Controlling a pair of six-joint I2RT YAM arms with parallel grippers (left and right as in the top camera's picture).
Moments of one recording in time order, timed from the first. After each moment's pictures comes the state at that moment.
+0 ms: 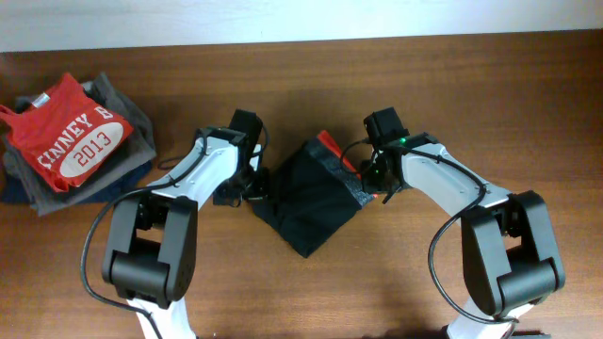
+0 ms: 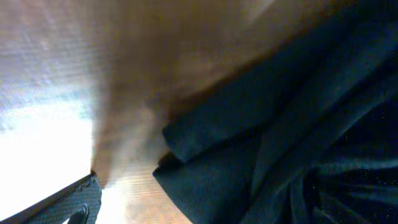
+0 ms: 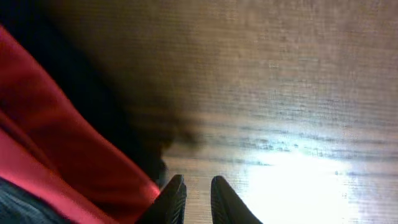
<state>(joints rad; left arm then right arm) -0.31 2.00 1.33 -0.91 0.11 -0.28 0.28 1.86 1.17 -0.69 0.04 0.25</state>
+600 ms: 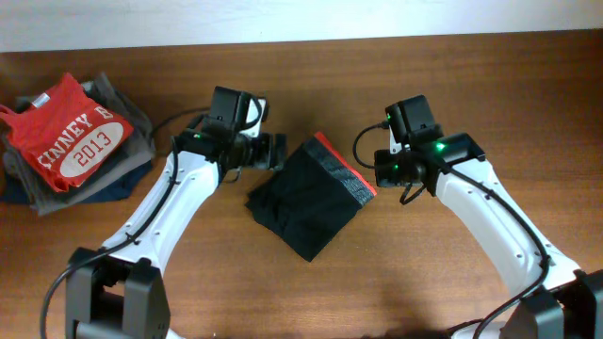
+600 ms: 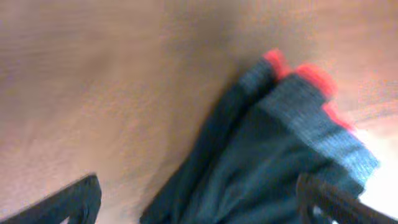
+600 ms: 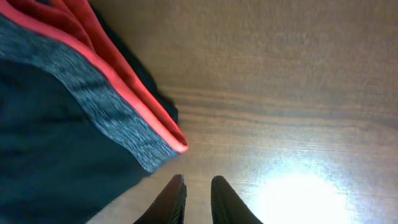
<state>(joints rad) -0.31 1.72 1.29 -0.56 0.19 -0.12 0.28 1.55 1.22 -0.89 0.04 0.24</state>
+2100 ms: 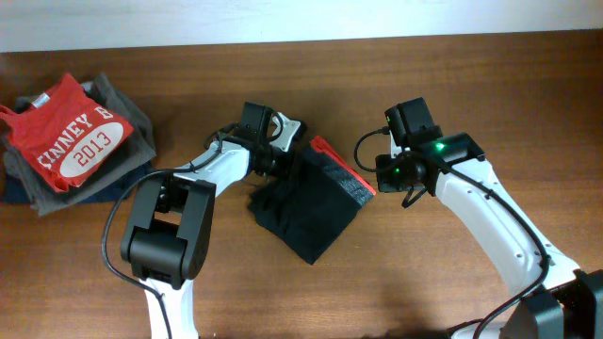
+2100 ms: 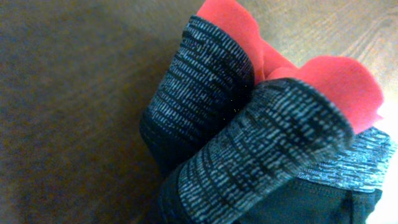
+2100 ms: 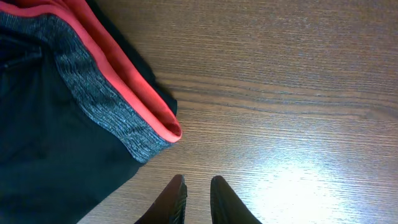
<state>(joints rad) -0.33 2.13 1.32 -0.33 0.61 -0.01 0.28 1.55 1.22 -0.93 0.04 0.24</state>
